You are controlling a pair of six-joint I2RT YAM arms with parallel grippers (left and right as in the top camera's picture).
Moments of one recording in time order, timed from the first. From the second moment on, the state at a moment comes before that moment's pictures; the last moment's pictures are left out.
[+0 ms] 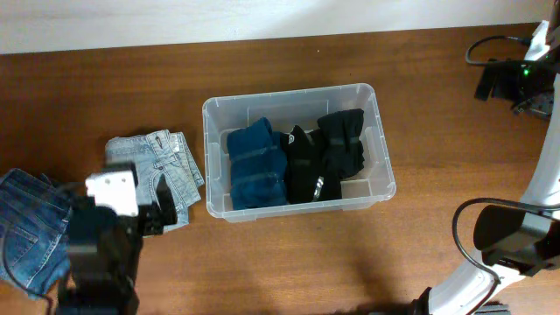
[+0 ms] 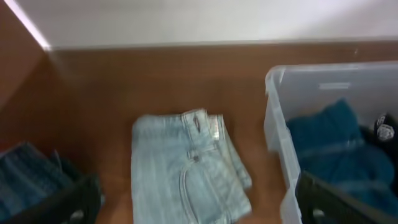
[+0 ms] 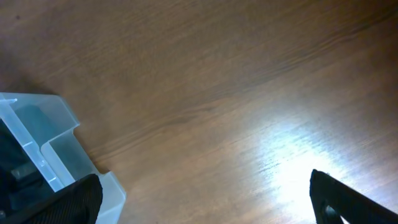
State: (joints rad) left arm -0.05 0.69 0.87 -0.68 -0.14 0.00; right arm -0.37 1.94 2.32 -1.65 0.04 0.08
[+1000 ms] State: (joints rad) left arm 0.25 1.33 0.97 -0.81 -0.10 -0.16; right arm -0.37 1.94 2.32 -1.65 0.04 0.08
